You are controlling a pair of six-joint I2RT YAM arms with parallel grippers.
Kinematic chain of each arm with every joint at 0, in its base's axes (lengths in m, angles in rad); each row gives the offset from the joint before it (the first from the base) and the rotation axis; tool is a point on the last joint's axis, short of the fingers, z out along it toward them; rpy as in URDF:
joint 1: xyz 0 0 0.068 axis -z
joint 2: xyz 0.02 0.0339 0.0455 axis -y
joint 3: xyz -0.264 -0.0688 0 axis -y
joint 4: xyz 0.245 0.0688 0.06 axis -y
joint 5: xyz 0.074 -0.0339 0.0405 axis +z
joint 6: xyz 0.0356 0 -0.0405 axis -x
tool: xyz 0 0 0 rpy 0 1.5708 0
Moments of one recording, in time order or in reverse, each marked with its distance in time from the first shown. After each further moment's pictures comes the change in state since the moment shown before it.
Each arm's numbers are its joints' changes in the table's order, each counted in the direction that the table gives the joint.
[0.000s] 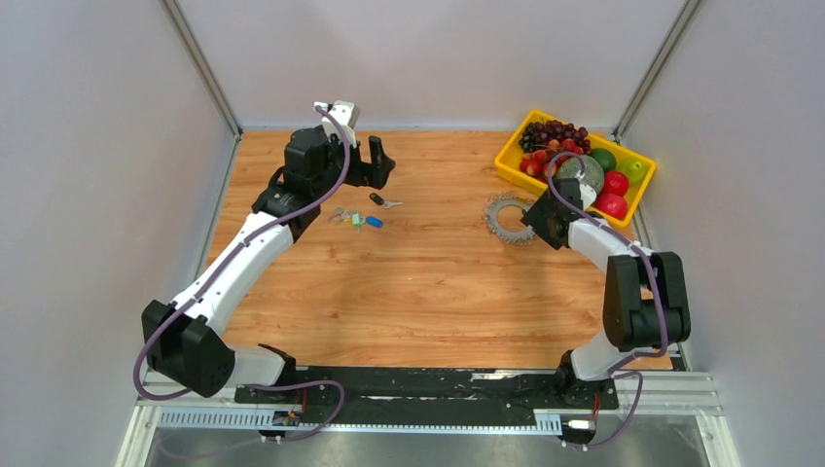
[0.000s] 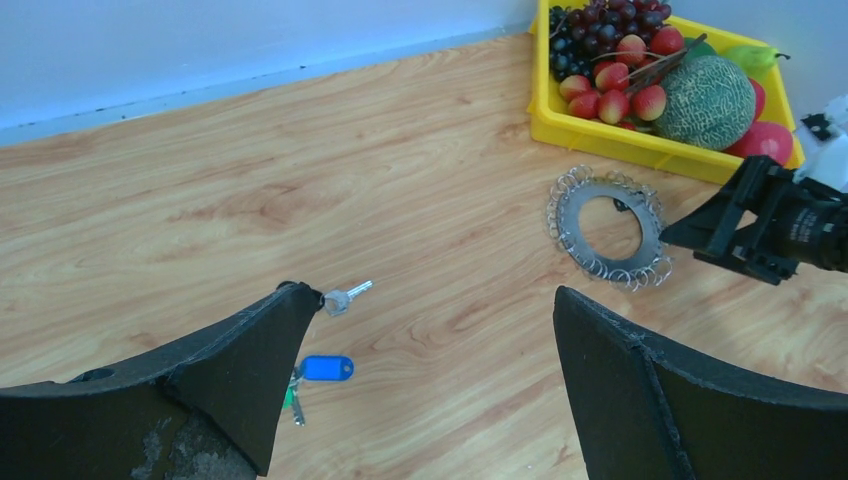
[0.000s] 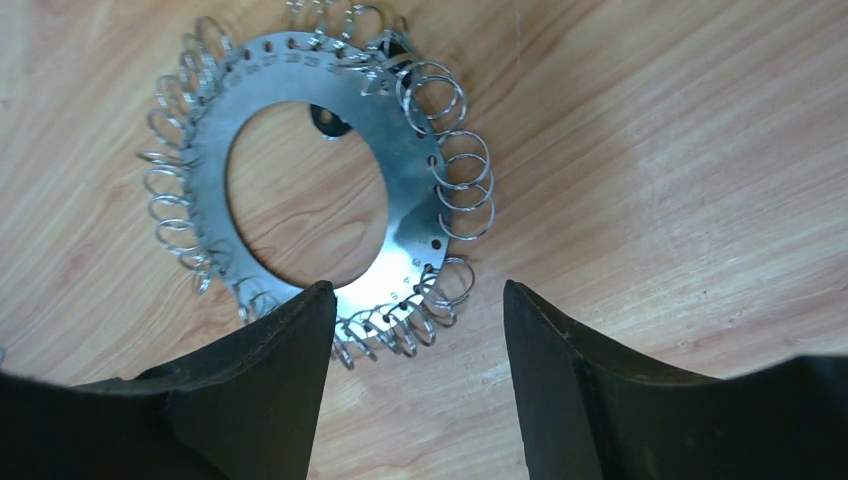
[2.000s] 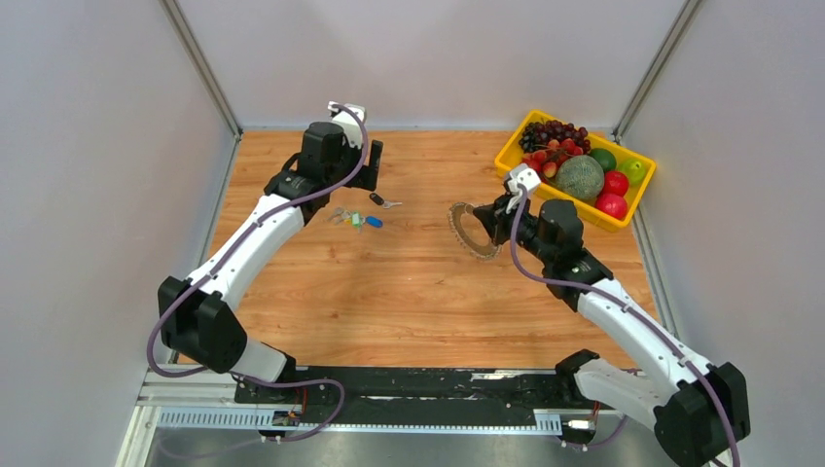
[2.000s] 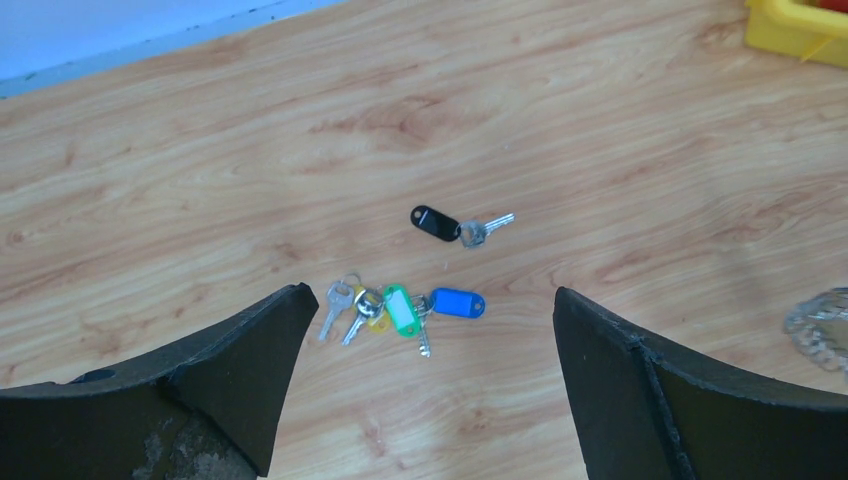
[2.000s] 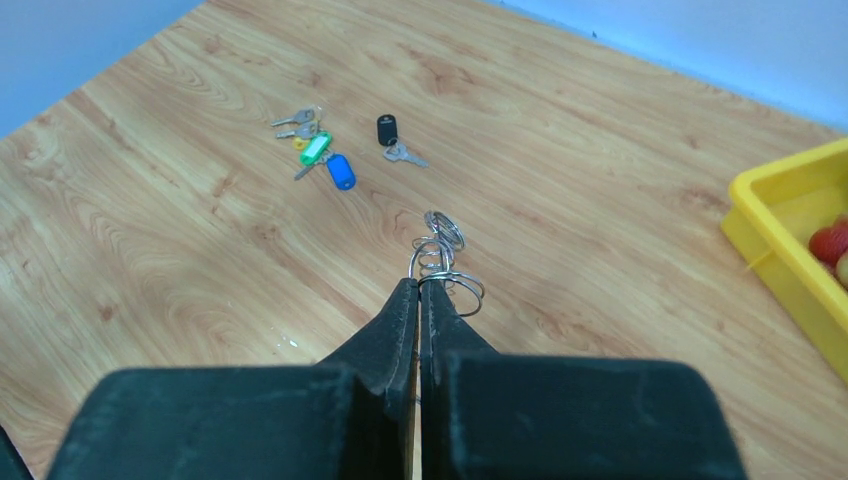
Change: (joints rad) left arm 0.000 -0.137 0.113 -0.232 0.245 -0.154; right arm -0.411 0.578 -0.190 0.339 0.368 0.671
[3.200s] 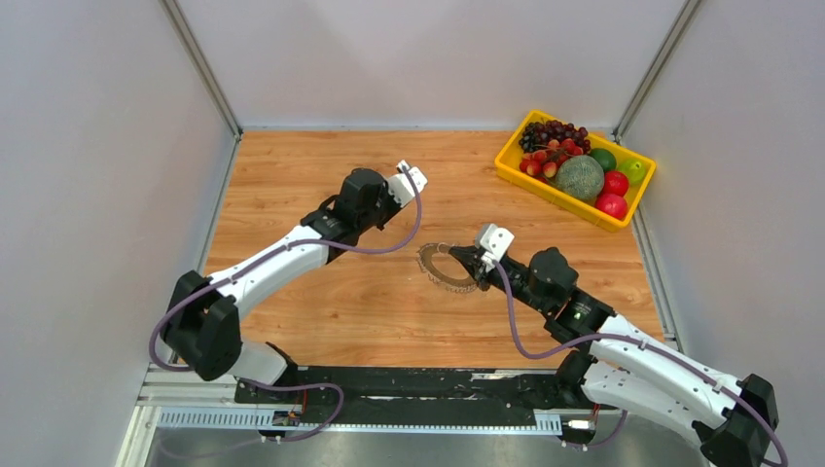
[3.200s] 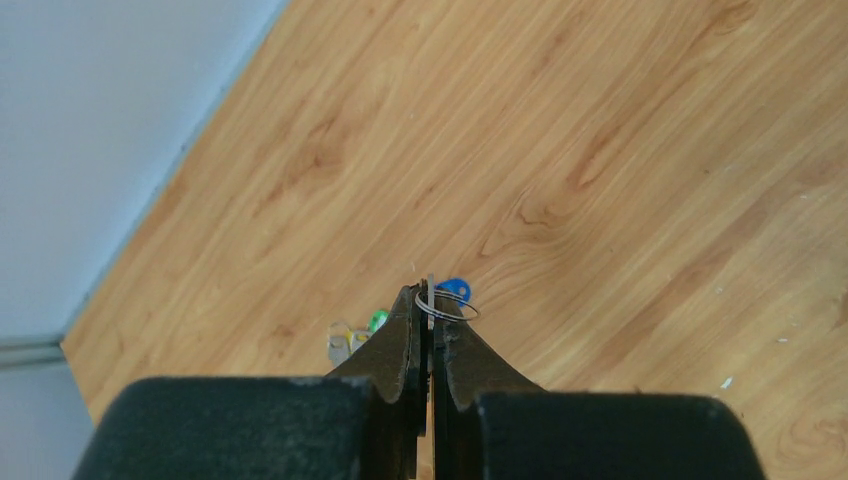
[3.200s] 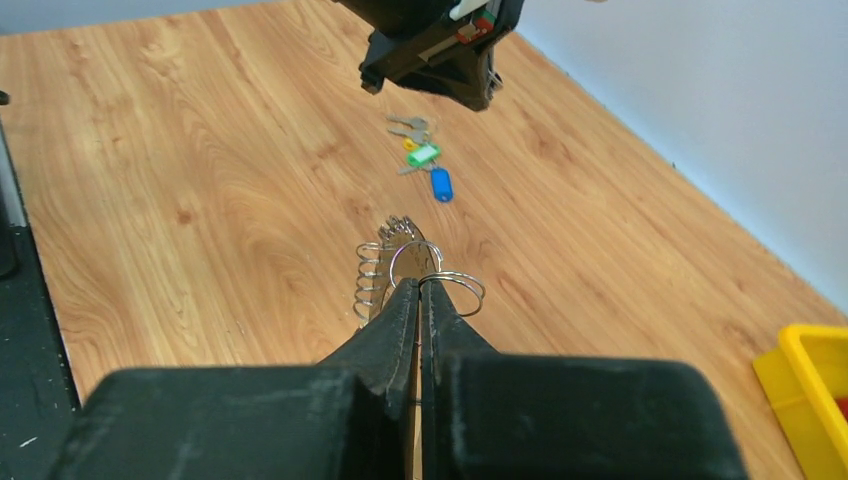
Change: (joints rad) left arm 0.224 0.069 -0.315 0.280 -0.040 -0.492; right arm -0.404 0.219 -0.161 0.043 -0.148 0.262
